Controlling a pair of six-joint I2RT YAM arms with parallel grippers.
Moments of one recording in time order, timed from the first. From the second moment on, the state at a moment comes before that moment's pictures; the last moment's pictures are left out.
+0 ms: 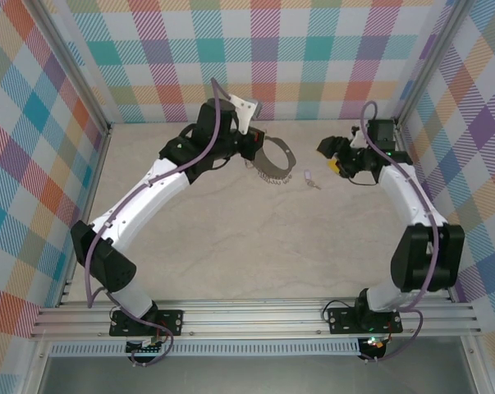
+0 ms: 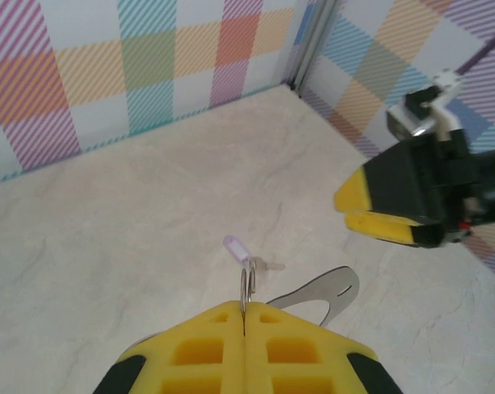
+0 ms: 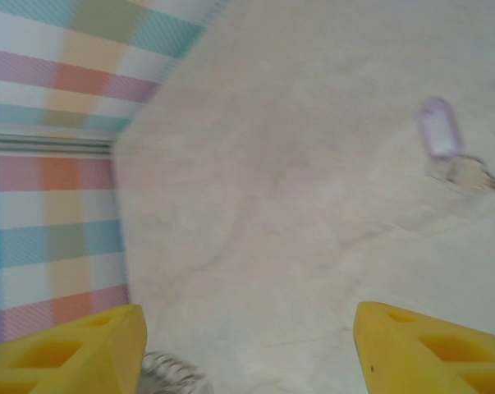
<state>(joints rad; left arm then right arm) -0.65 1.64 1.73 -0.55 0.11 -0.19 0.03 1.58 1.29 -0.56 -0.60 0.68</state>
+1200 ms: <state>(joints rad) -0.65 1.55 1.58 -0.48 0.04 -0.24 0.25 2.27 1.87 -0.97 -0.05 0.20</state>
